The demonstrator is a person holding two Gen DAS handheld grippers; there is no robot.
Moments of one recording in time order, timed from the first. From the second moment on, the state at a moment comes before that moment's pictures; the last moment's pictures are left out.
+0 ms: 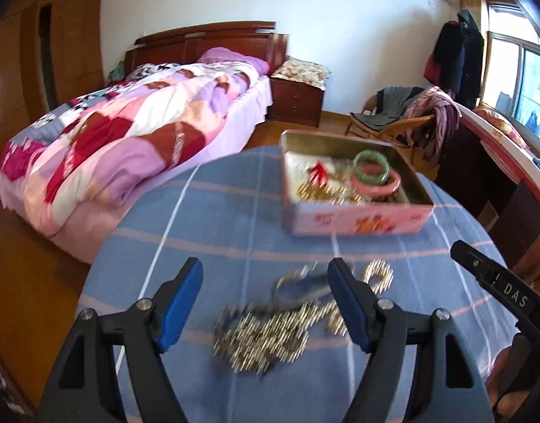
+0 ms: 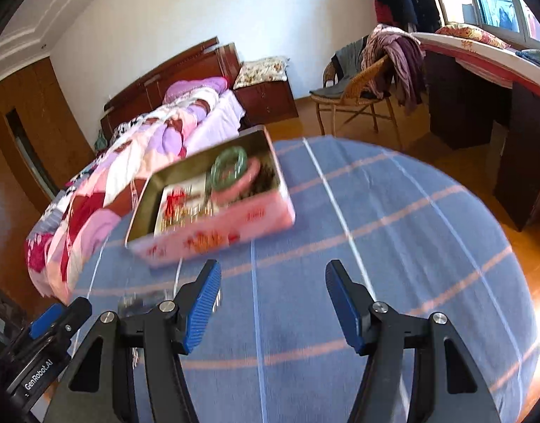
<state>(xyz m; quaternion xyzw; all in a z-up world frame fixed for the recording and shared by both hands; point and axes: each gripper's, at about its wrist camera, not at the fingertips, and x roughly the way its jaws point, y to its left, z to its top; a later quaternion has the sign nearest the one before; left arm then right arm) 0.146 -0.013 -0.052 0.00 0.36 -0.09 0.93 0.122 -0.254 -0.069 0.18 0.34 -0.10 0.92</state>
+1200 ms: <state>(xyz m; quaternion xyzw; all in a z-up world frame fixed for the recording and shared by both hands) 0.109 0.047 -0.085 0.00 0.40 -0.04 0.92 0.179 -0.132 -0.108 0.00 0.43 -0.02 0.90</state>
